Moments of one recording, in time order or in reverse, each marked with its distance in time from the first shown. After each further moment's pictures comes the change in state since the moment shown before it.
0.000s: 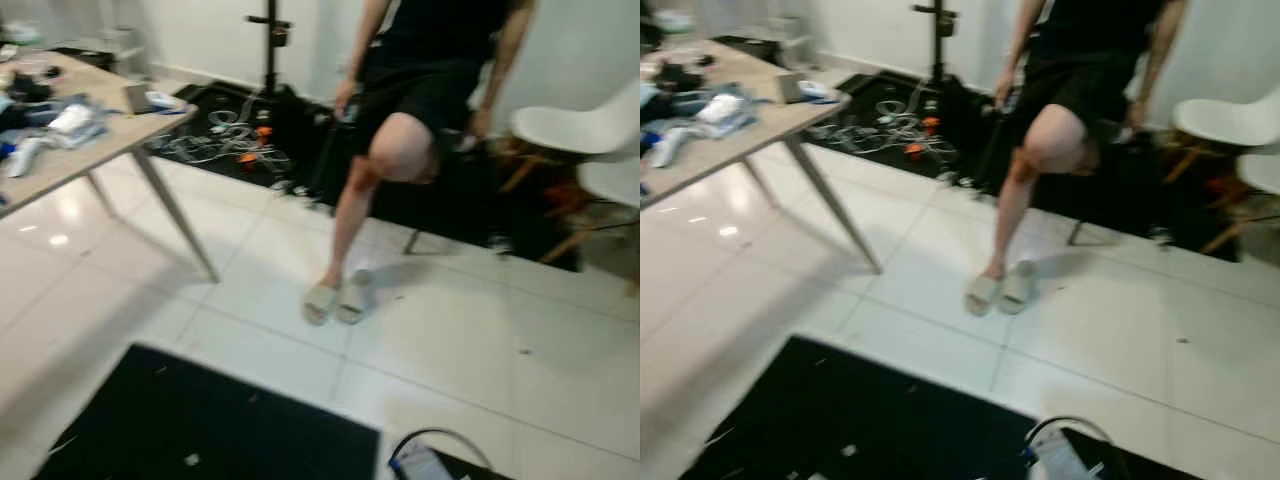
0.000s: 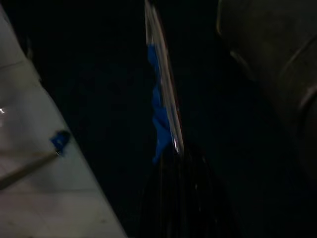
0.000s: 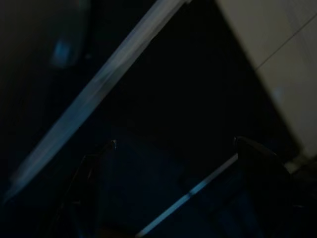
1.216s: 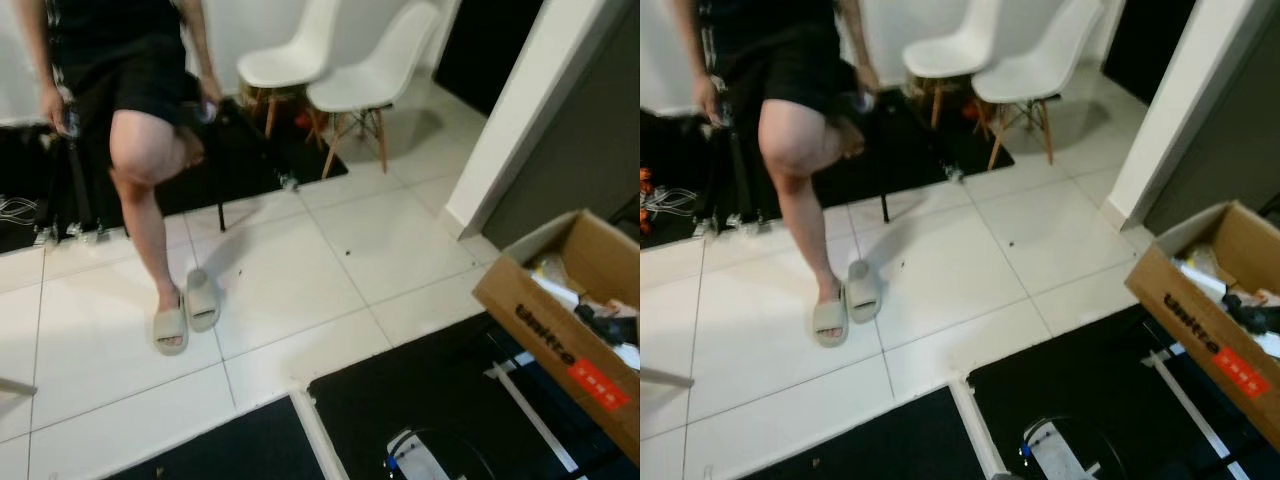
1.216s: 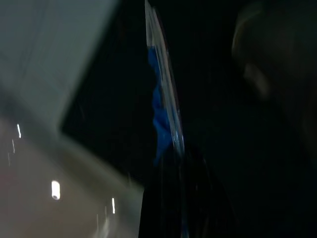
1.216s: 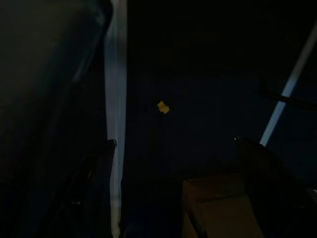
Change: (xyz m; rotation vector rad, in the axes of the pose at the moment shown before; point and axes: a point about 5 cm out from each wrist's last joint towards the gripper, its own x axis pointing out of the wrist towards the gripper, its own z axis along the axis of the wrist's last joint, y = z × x) left arm 0.000 0.005 0.010 0.020 -0.051 0.001; right arm 0.000 -0.008 0.003 0.000 0.003 -0.009
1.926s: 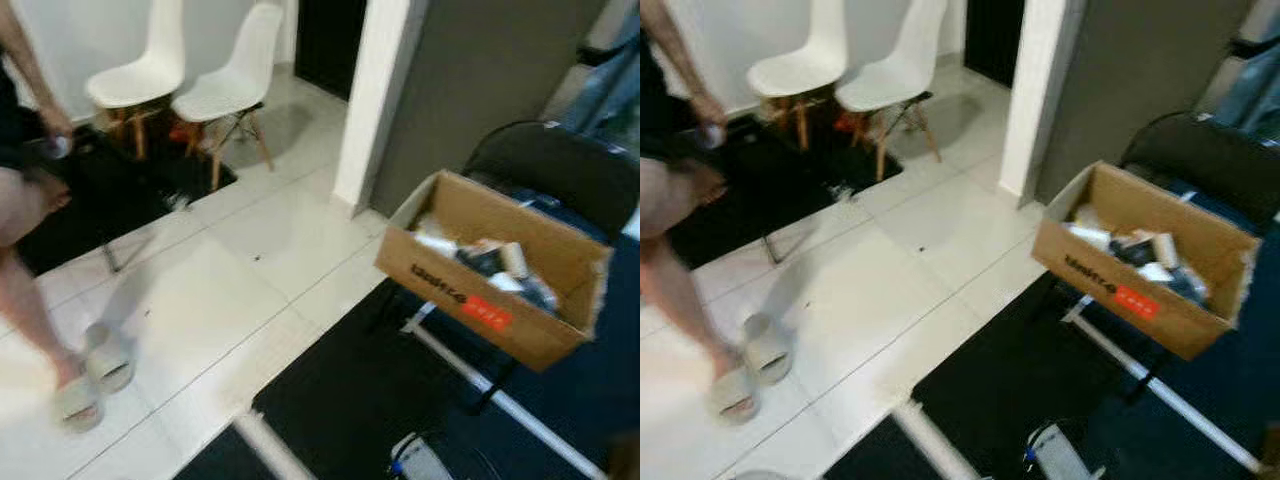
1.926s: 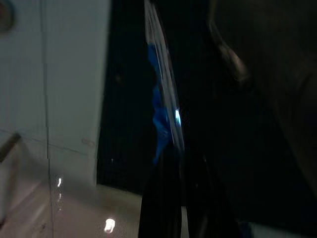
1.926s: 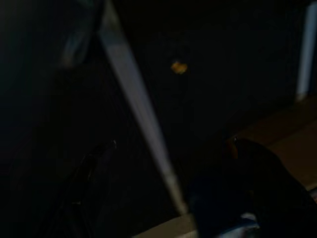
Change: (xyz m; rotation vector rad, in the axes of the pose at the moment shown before) left arm -0.001 -0.008 -0.013 -0.039 0.045 -0.033; right arm 0.000 0.005 0.002 -0.004 -0.011 0.022
